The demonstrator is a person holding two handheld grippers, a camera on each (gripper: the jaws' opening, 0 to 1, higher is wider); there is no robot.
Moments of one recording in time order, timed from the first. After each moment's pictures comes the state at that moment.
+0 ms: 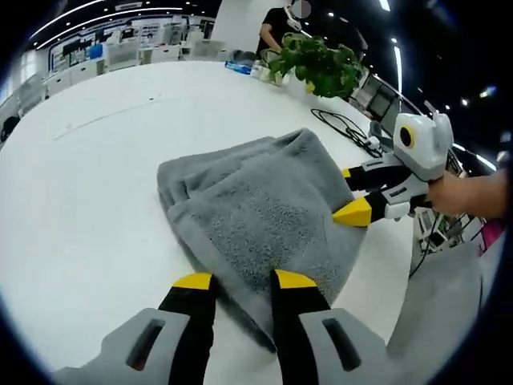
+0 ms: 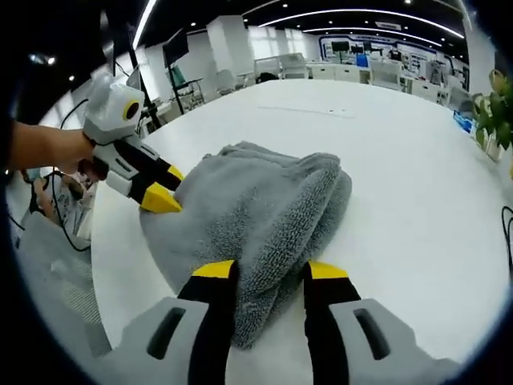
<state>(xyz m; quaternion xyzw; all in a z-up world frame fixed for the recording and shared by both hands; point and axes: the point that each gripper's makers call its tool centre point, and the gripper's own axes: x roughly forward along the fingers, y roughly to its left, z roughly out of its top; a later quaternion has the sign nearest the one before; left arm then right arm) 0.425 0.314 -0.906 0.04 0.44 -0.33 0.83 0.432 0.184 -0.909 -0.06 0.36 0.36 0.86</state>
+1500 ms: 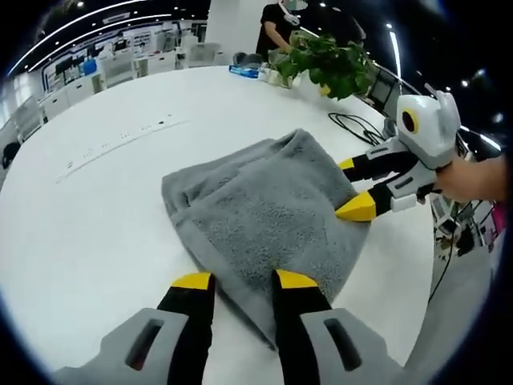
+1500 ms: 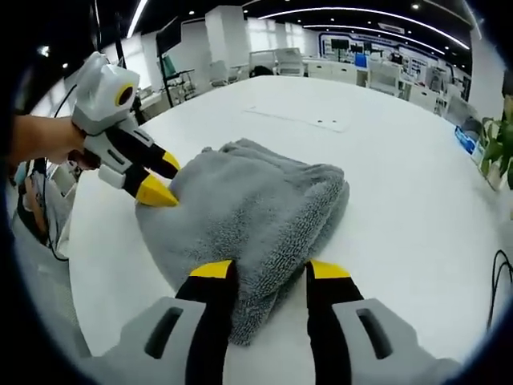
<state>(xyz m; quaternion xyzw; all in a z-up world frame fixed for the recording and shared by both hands) 0.494 0.328 -0.891 0.09 0.41 -0.33 0.85 0.499 0.188 -0.892 -0.09 0.35 0.34 0.87</state>
